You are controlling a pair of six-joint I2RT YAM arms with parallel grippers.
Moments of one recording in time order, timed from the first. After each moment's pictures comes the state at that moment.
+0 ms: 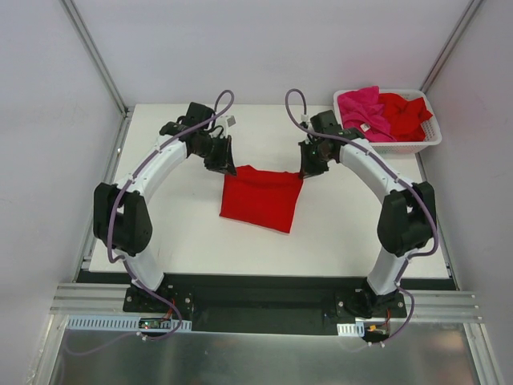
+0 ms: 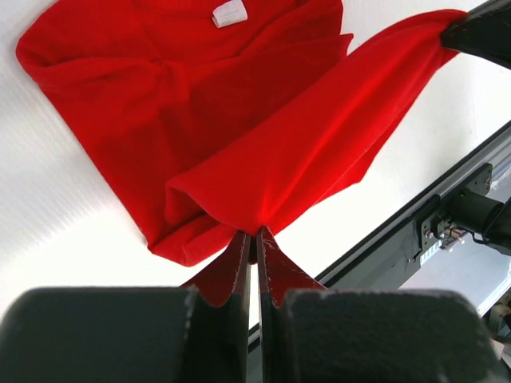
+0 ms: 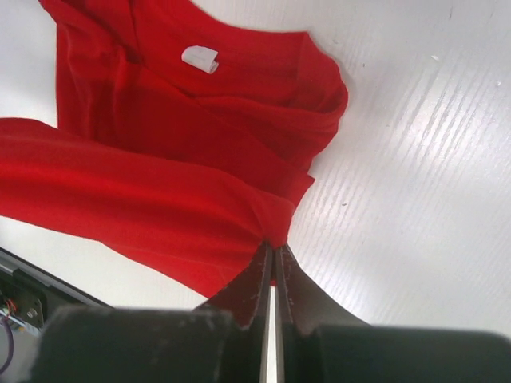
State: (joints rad) left arm -0.33 1.73 1.51 -0.82 0.52 -0.23; right arm 0.41 1.78 1.51 -0.81 -0.19 0.23
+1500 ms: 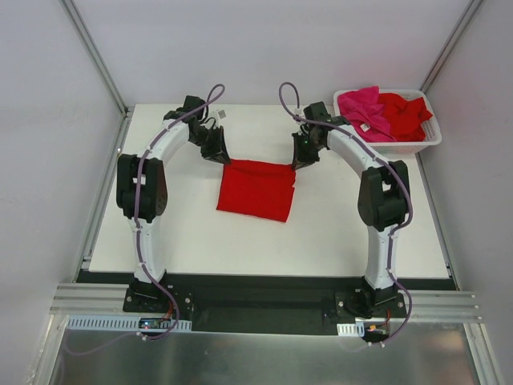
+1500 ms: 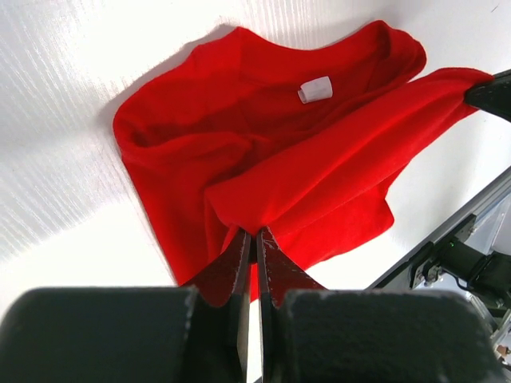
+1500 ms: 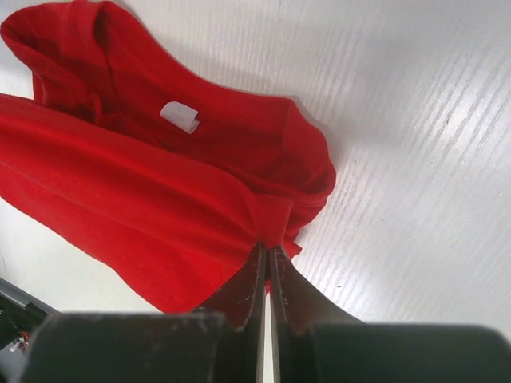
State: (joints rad) left arm -0.19 2.09 1.77 -0.82 0.61 -0.22; right arm 0.37 2.08 1.78 -0.84 -0.27 0.23
